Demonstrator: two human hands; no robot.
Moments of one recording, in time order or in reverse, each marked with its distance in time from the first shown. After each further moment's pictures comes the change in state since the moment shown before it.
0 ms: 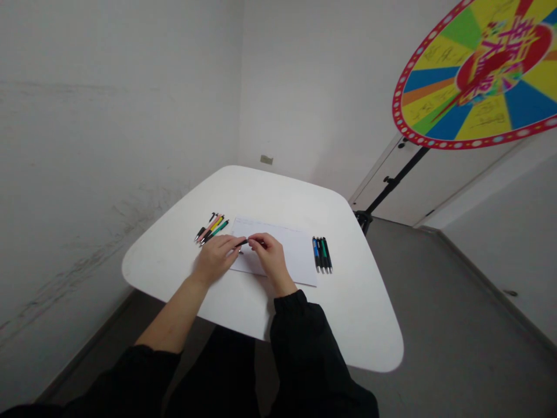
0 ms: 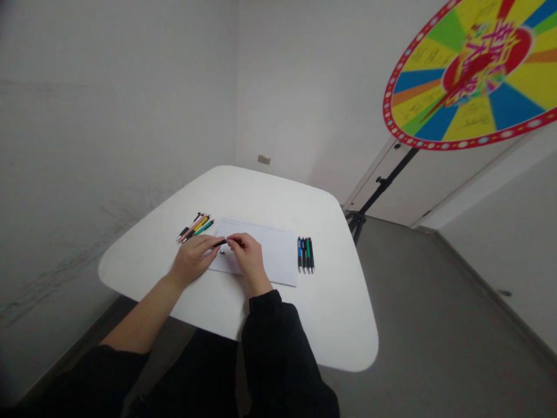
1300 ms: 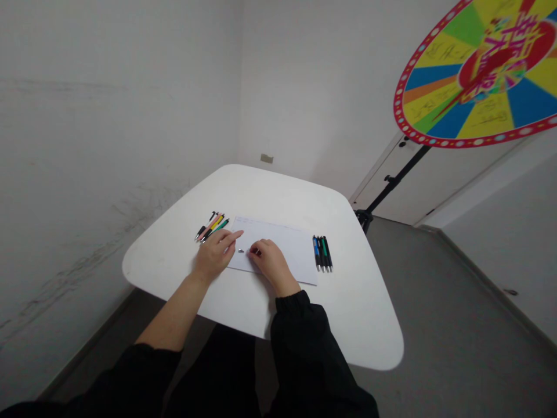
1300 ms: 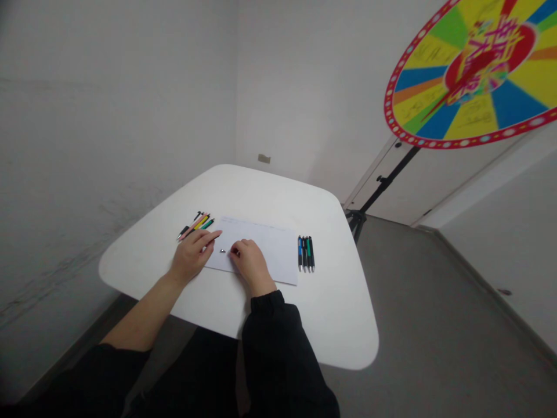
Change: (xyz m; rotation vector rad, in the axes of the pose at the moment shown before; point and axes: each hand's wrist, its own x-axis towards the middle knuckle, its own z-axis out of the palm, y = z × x) left_hand -0.001 0.000 -0.002 0.047 0.035 -0.090; right_hand -0.009 0.008 -0.013 -0.688 -0.299 -0.152
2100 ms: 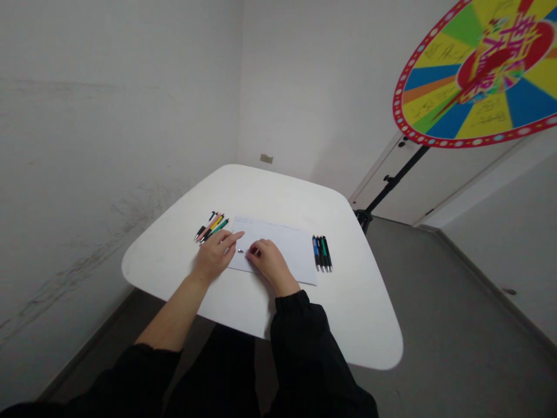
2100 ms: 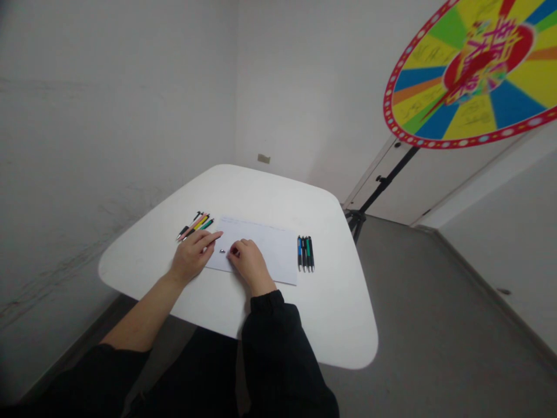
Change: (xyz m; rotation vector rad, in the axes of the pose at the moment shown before) left_hand -0.001 0.000 0.001 -0.012 -0.015 0.003; right_hand 0.000 -0.001 0.000 0.044 -0.002 0.008
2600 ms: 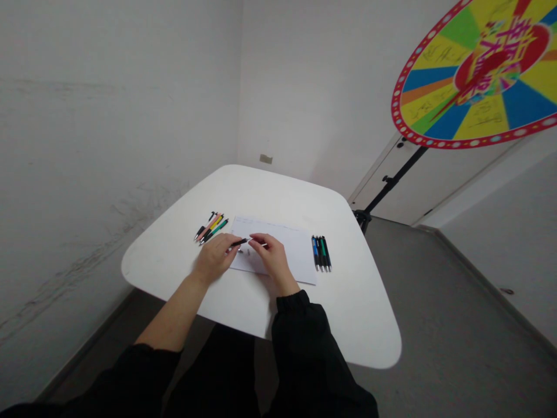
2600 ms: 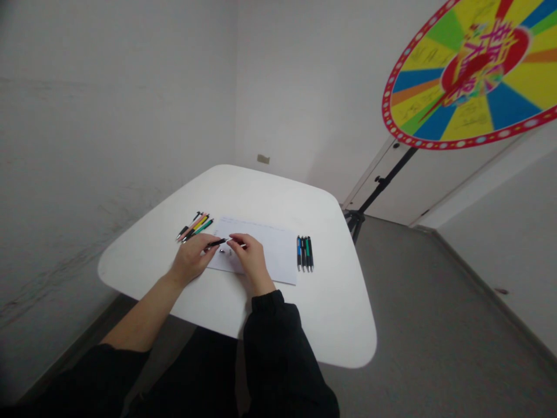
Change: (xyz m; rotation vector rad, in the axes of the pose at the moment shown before) left_hand 0.000 0.002 0.000 -0.111 -0.041 0.038; right_hand 0.008 -0.006 -0.004 0.511 0.247 0.169
